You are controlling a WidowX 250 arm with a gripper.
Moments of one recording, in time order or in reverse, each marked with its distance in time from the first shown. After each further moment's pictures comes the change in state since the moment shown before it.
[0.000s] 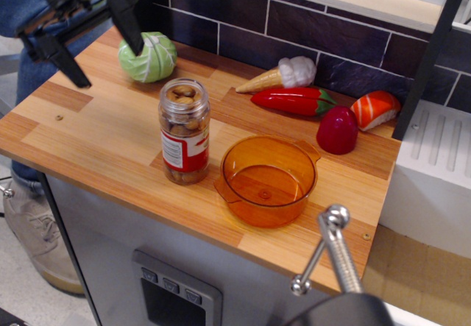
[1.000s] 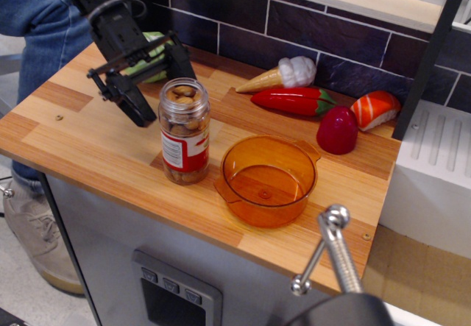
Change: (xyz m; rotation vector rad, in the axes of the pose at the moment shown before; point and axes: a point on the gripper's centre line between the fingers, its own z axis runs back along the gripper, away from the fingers) arm 0.025 -0.030 -0.063 0.077 0.089 0.282
